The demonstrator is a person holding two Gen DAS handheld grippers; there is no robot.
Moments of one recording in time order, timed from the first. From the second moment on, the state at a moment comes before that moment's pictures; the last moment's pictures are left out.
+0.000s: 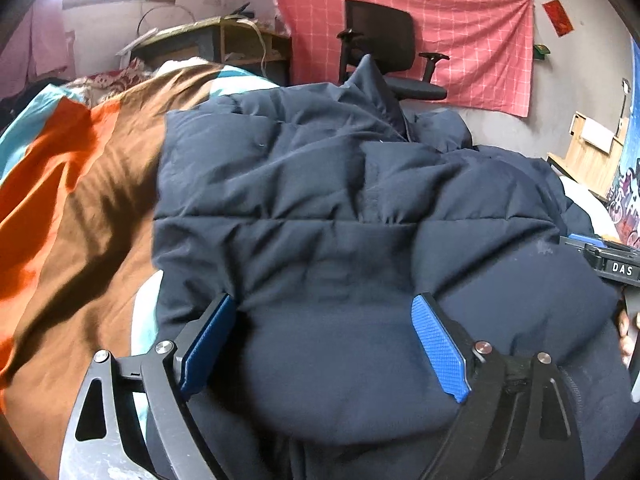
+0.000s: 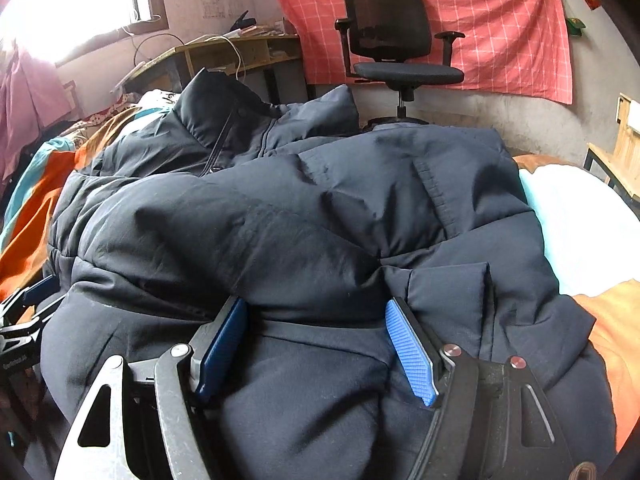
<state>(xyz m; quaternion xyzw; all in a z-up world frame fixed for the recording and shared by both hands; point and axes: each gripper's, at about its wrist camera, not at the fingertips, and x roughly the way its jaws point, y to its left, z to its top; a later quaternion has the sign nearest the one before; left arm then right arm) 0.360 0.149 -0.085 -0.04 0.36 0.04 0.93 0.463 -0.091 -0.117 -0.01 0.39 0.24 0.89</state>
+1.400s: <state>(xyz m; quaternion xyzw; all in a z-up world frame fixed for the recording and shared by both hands) 0.605 0.165 -0.002 -0.12 0.33 0.01 0.94 0.673 -0.036 -0.052 0.08 0.44 0.18 0.88</state>
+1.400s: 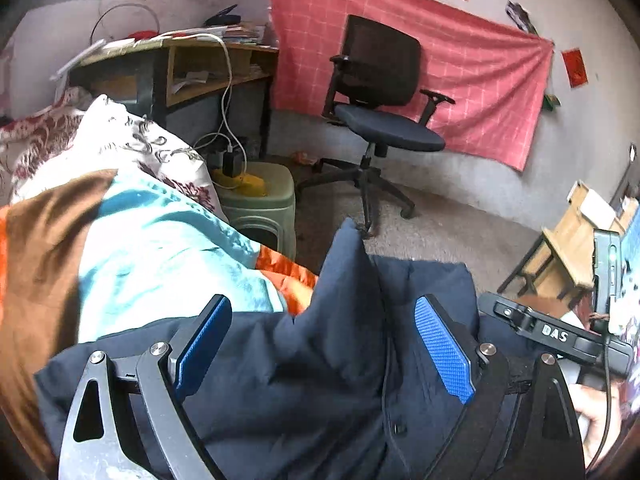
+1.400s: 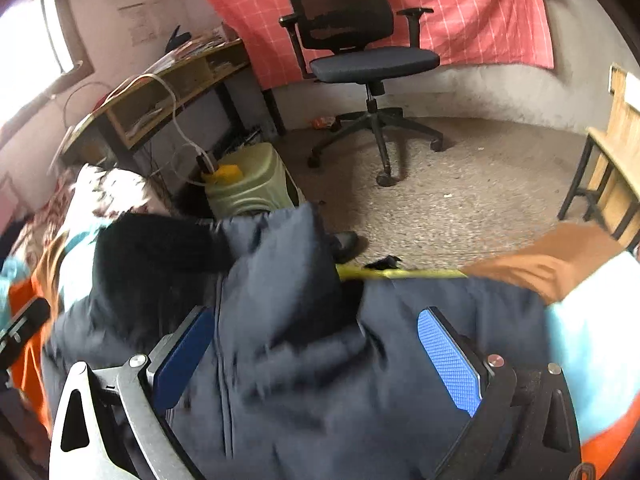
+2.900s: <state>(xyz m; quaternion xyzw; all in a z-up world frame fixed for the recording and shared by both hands) 0.340 0.118 0.008 -0.06 0.25 -0.09 0.96 0.402 -0.098 0.001 -0.02 0.30 0.33 0.90</state>
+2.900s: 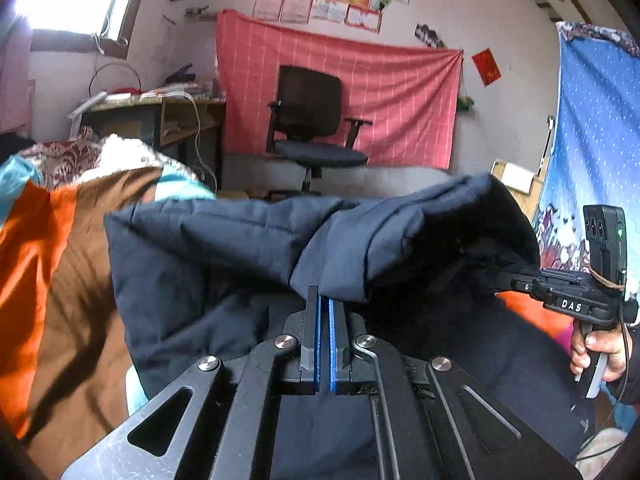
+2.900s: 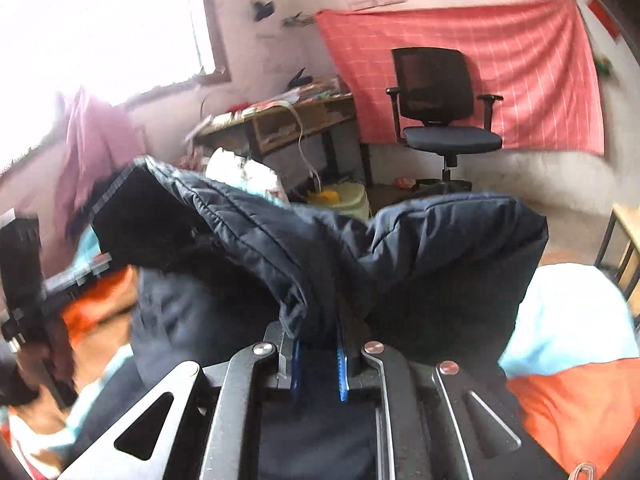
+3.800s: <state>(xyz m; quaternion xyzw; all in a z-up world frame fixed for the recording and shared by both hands) 0.345 0.095 0.002 -0.05 0.25 -0.08 0.96 0.435 -0.087 -0.105 0.02 0.33 0.26 0.91</state>
